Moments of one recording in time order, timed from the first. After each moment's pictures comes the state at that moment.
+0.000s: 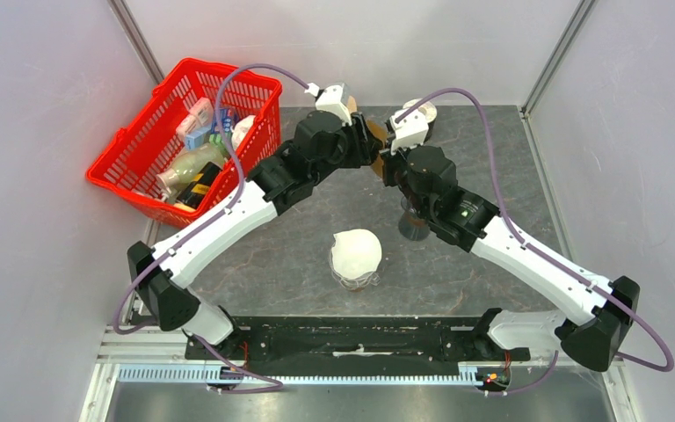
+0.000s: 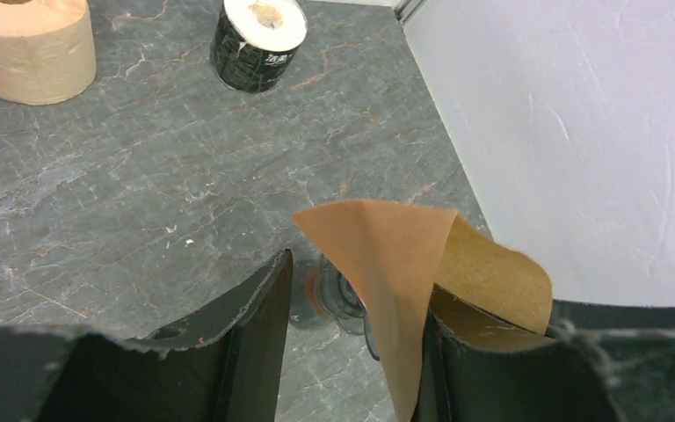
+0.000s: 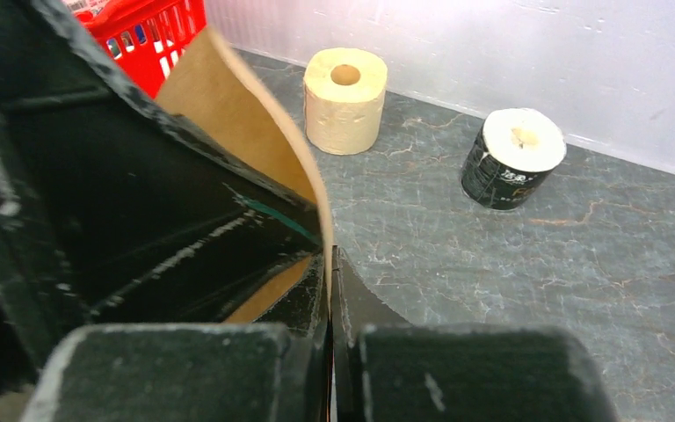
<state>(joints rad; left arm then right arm) -0.82 1.51 1.56 -0.34 -0.21 -0.58 0.82 1.23 1.21 -0.15 0.49 0.04</state>
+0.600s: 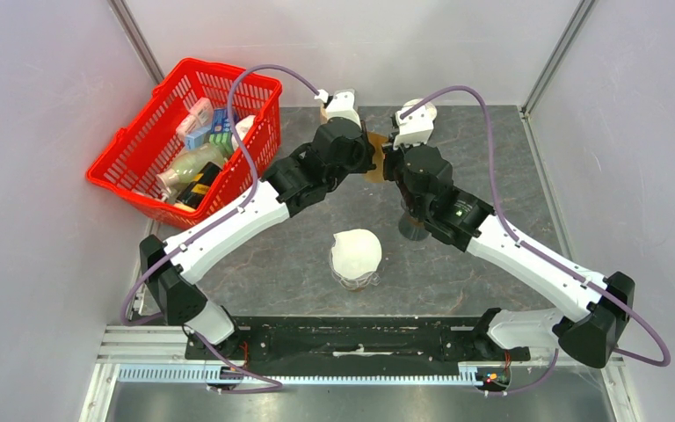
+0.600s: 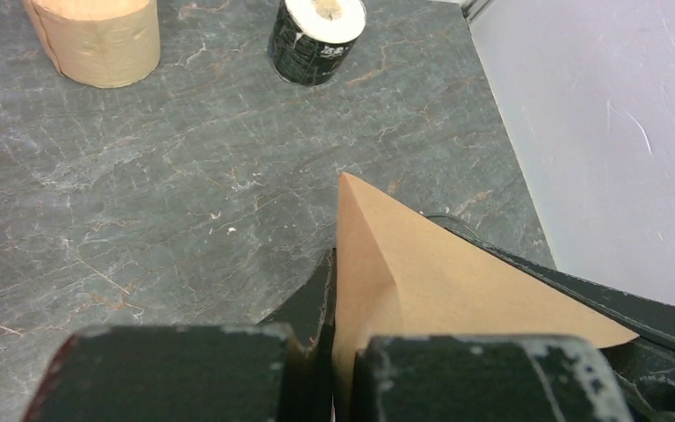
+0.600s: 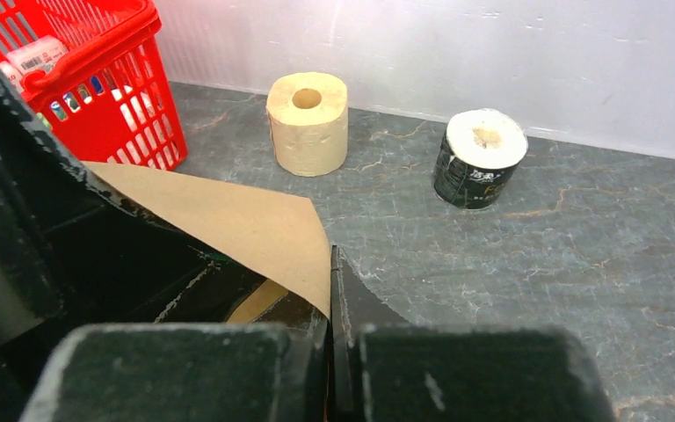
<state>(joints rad) -0.88 1.58 1.61 -0.42 -0.40 -0.58 0.83 1.25 1.21 -0.07 0.62 0.07</state>
